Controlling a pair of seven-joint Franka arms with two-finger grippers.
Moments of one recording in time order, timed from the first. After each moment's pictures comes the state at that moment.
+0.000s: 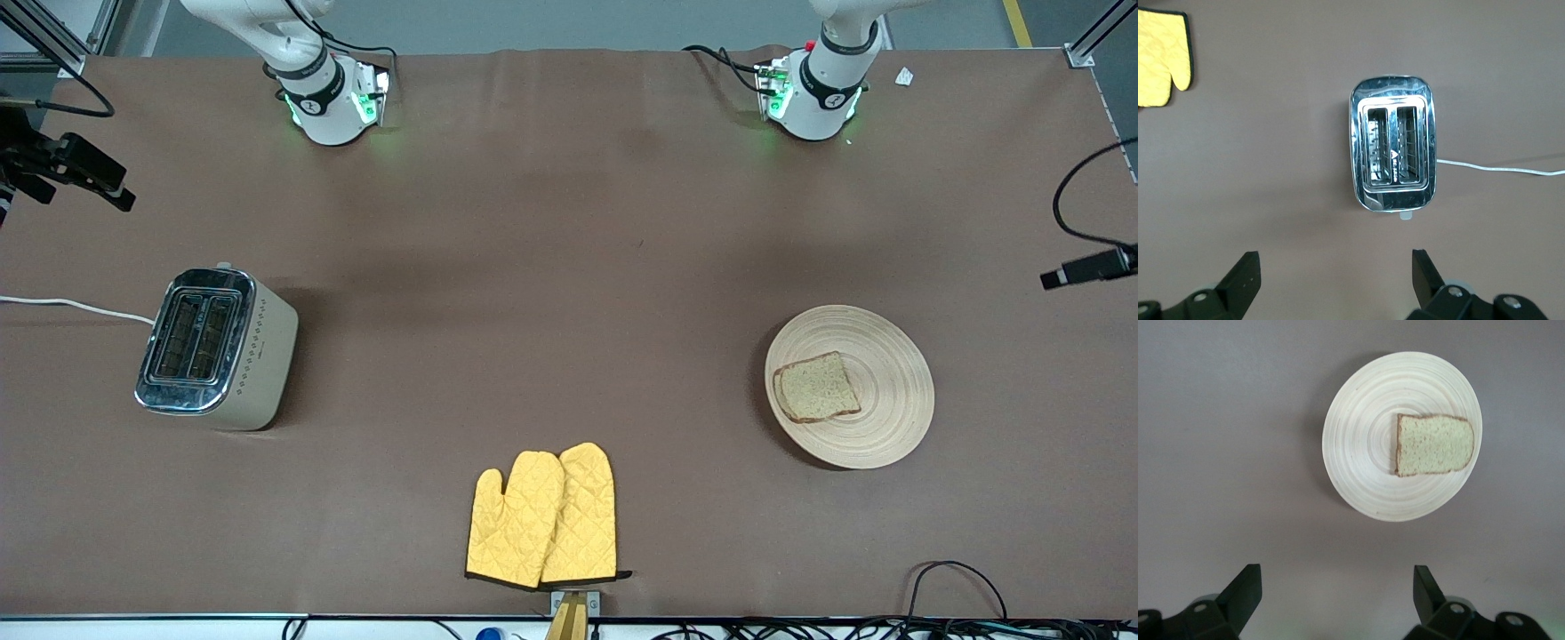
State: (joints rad) left arm 0.29 0.24 0.05 -1.56 -0.27 1.59 0.15; right arm 0.02 -0.11 -0.02 -1.57 0.00 1.51 0.13
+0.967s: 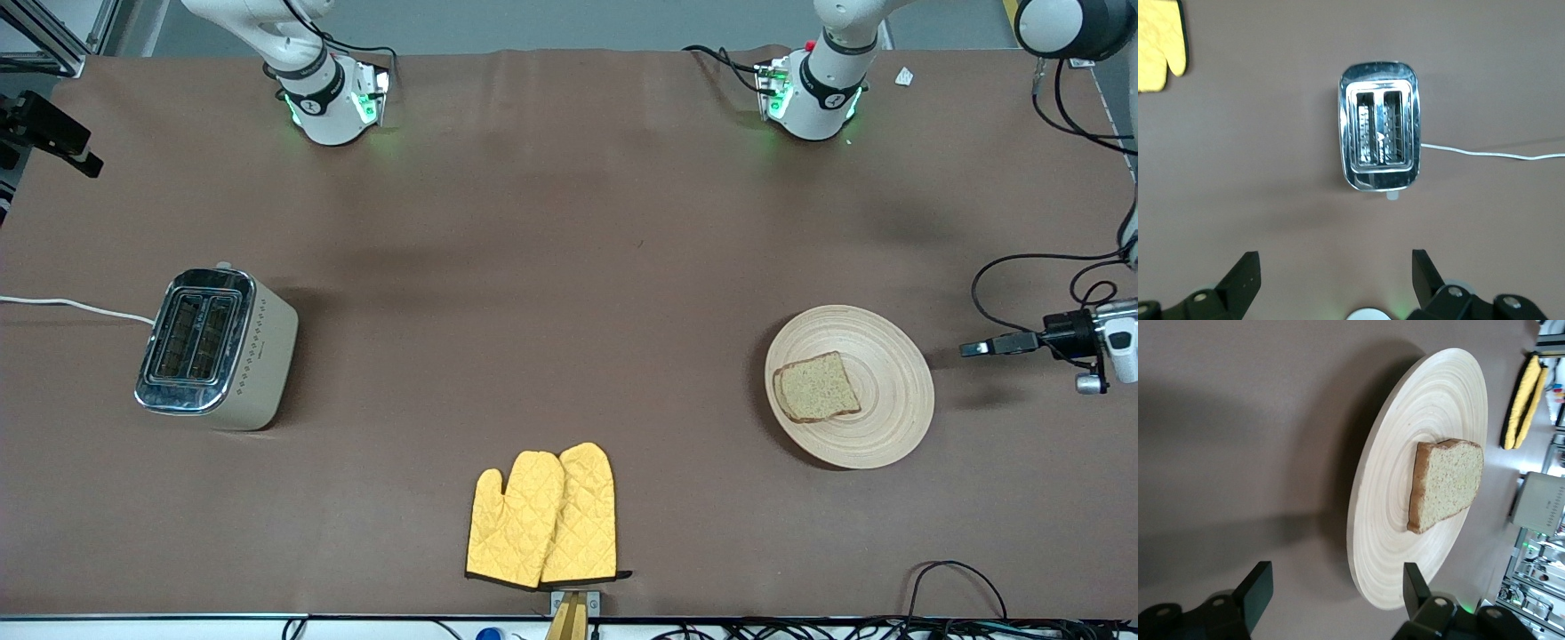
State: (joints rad) left arm 0.50 0.78 0.05 -1.55 -0.78 1.71 0.73; right arm -0.03 -0.11 -0.01 -1.49 0.00 1.37 0.07
